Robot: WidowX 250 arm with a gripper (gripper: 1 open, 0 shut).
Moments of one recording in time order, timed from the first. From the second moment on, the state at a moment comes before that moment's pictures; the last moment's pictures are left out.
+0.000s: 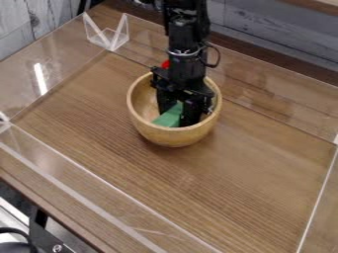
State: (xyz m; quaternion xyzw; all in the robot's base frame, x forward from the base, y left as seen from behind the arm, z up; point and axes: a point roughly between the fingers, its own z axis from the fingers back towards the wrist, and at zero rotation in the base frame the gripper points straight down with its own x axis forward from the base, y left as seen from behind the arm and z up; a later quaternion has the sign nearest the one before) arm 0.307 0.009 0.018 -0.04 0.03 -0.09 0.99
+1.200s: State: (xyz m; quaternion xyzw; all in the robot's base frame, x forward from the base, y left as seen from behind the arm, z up) arm 0.297 -0.019 0.025 -0.05 0.04 -0.12 0.99
